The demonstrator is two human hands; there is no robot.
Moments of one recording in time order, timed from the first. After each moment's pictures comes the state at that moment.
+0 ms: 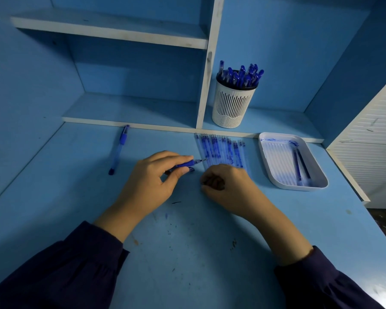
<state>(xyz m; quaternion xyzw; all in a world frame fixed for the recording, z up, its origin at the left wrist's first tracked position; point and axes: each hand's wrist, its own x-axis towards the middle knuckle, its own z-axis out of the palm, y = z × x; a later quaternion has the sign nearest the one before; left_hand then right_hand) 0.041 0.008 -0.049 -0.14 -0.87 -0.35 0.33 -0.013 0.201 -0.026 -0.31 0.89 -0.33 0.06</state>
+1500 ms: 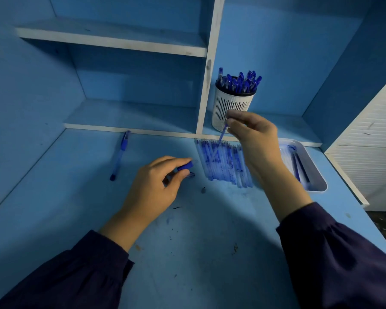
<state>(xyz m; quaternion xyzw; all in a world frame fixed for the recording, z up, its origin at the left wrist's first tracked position) 0.040 0.013 -0.054 -0.08 -0.86 -0.37 0.33 -0.080 0.192 0.015 -0.12 0.66 -0.74 -0.03</state>
